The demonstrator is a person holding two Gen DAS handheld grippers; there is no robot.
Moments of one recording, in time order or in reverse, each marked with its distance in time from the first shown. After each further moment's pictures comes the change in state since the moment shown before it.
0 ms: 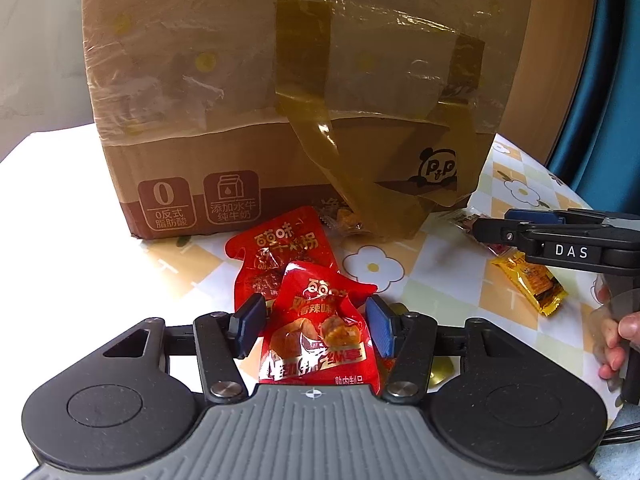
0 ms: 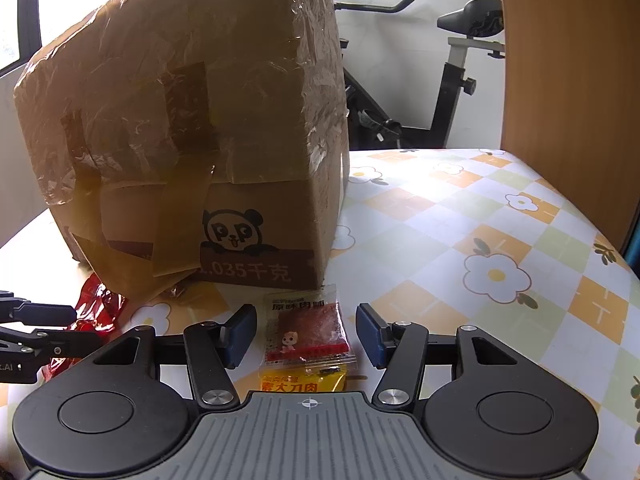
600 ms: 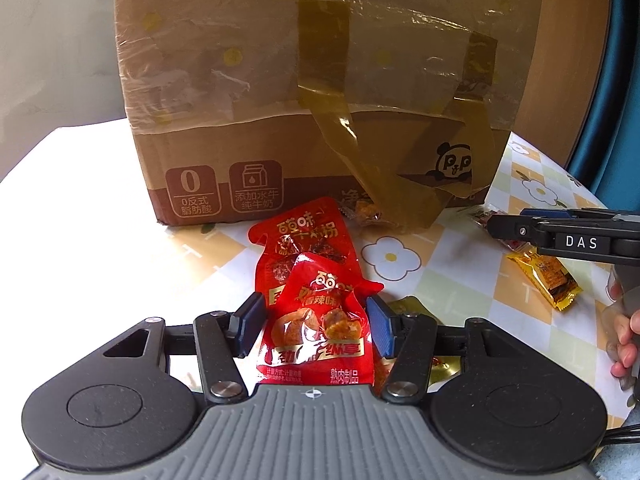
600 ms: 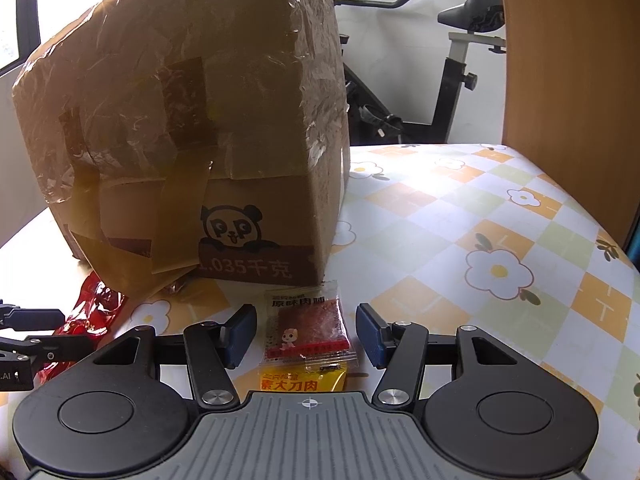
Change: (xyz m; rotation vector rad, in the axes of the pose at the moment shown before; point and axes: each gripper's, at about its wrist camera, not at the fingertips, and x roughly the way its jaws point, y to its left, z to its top) left arm -0.009 -0.002 -0.009 -0.028 -0.011 0.082; right arm 0.004 0.000 0.000 0.006 0.012 0.005
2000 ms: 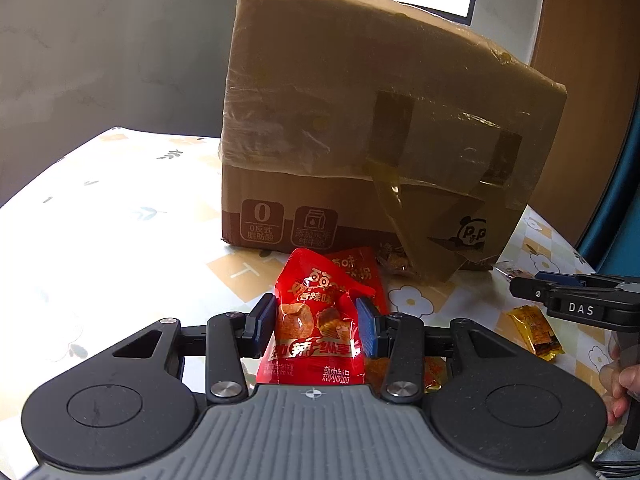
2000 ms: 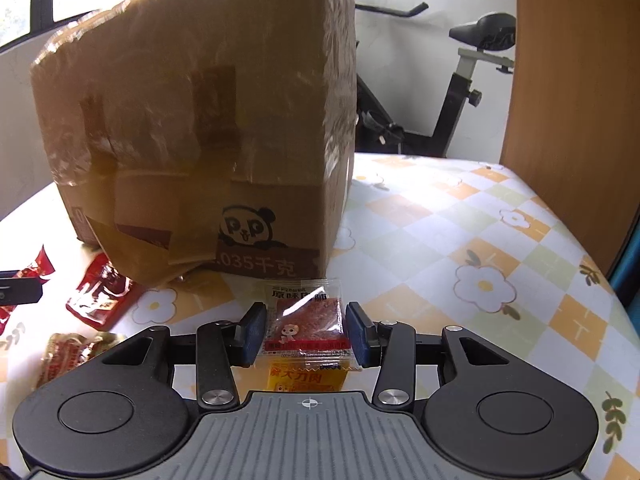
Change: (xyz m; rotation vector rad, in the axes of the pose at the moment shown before) left arm -0.055 0.024 -0.009 -0.176 -0.143 0.050; right arm -0.033 0.011 0.007 -0.097 -0.013 -0.036
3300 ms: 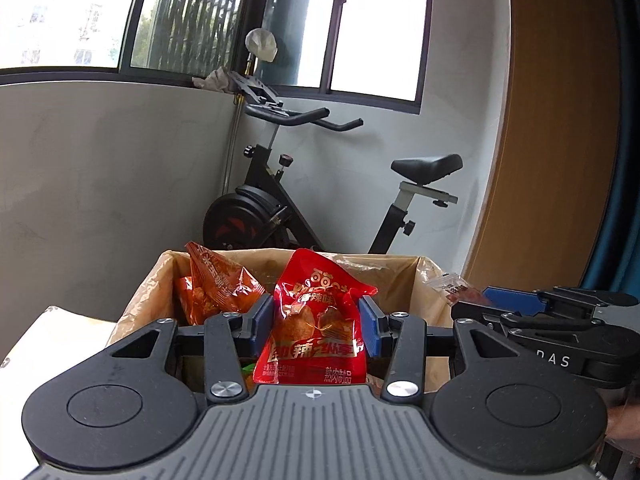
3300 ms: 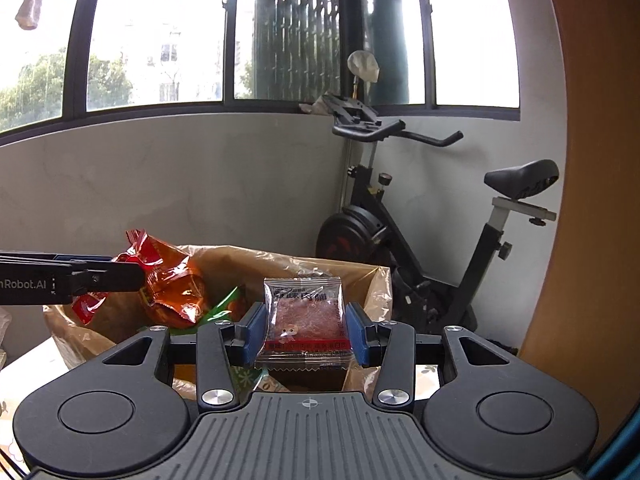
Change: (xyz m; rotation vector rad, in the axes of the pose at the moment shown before) left arm 0.027 -0.054 0.210 0.115 -0.230 -0.108; right arm -0.014 0.006 0.201 -0.069 -0.254 0.084
